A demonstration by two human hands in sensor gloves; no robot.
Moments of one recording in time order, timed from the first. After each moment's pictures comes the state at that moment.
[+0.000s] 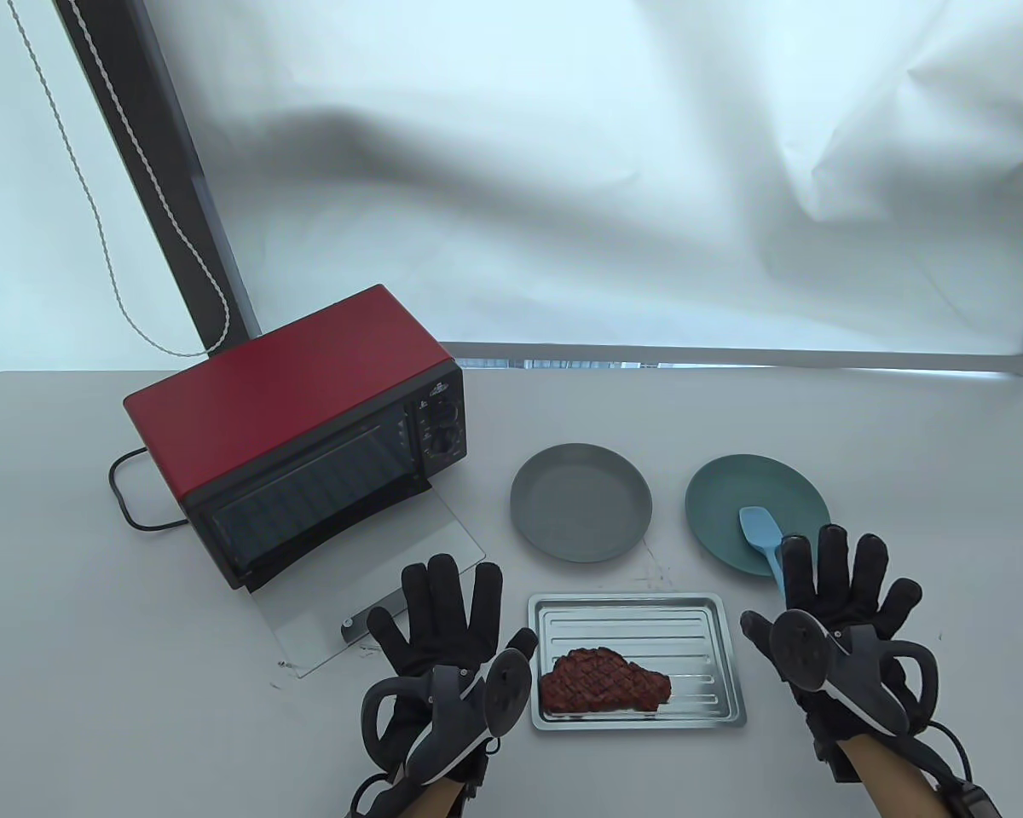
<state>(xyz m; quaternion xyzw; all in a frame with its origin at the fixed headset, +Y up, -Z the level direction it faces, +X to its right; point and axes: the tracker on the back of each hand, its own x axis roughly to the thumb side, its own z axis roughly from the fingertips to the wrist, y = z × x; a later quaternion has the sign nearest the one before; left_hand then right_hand) -0.075 -0.700 -0.258 0.05 -0.05 0.02 1.00 0.289 -0.712 -0.300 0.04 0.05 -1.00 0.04</state>
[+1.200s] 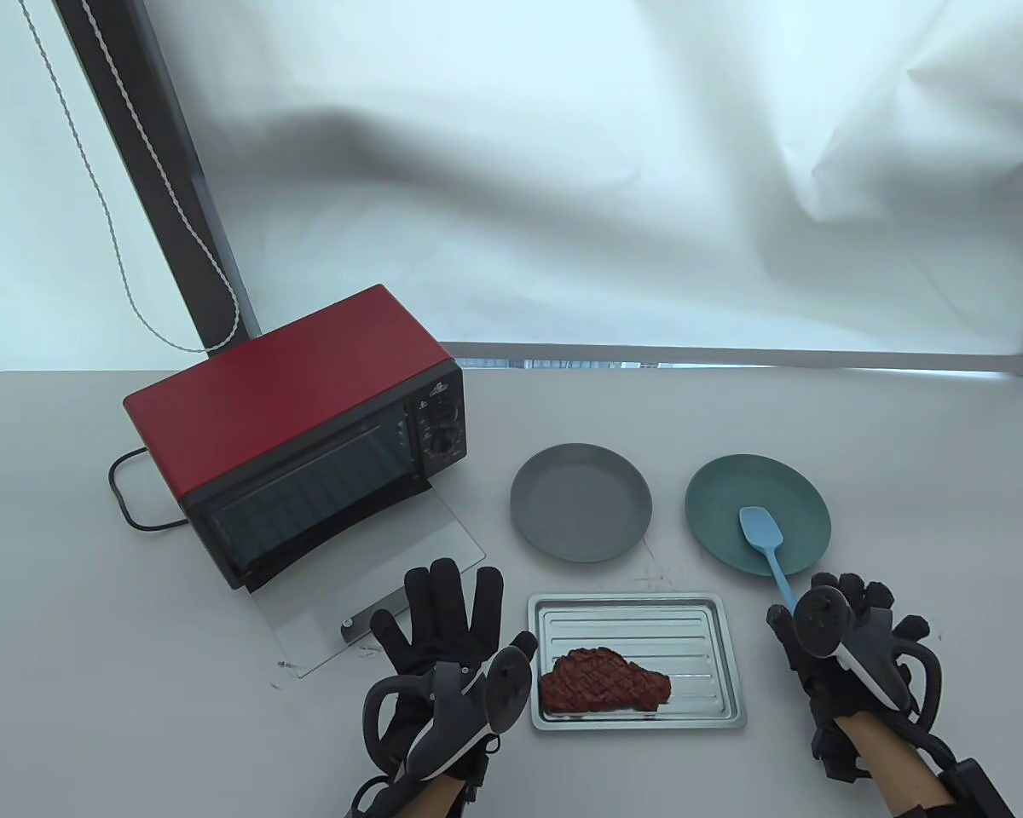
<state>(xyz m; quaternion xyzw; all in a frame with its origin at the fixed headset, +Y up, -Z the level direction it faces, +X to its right) -0.075 -0.701 -0.259 0.03 -0.05 0.02 1.00 0.321 -0.763 -0.322 0.14 -0.05 -0.99 -0.01</state>
